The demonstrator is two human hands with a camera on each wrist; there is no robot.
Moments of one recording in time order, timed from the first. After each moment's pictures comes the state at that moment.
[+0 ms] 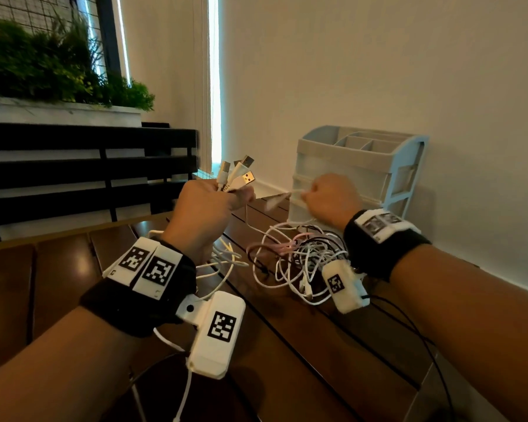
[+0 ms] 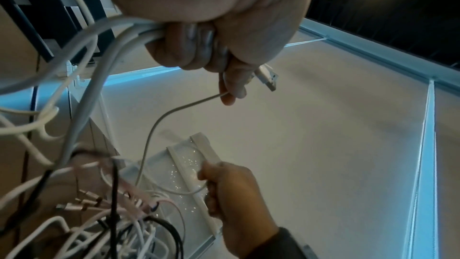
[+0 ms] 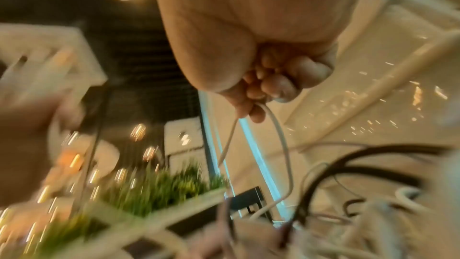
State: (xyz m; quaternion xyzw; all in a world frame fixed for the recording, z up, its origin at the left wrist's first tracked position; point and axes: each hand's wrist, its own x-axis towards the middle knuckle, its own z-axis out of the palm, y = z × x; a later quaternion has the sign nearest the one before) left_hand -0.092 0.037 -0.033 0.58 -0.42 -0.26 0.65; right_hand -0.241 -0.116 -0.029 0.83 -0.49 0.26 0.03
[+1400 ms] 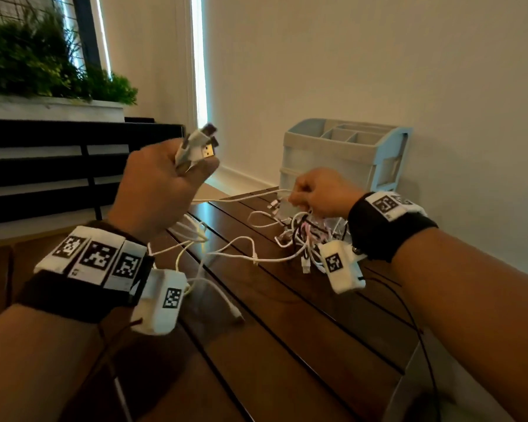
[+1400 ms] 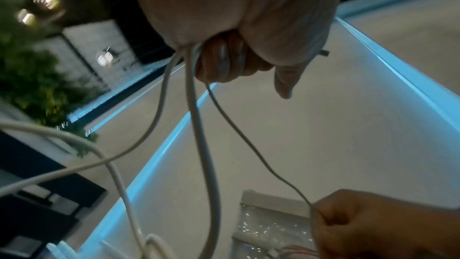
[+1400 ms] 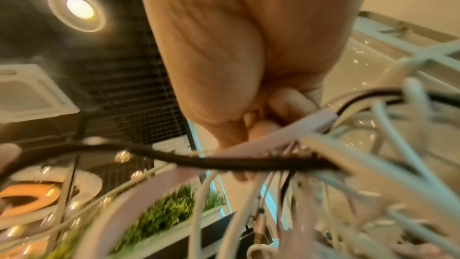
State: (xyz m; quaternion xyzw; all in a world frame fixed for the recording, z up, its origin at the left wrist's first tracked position) left_hand -0.041 0.034 -0.027 0.58 -0.60 0.16 0.53; right_hand -0.263 -0.111 -0.017 0.88 -0.42 0.19 -0.10
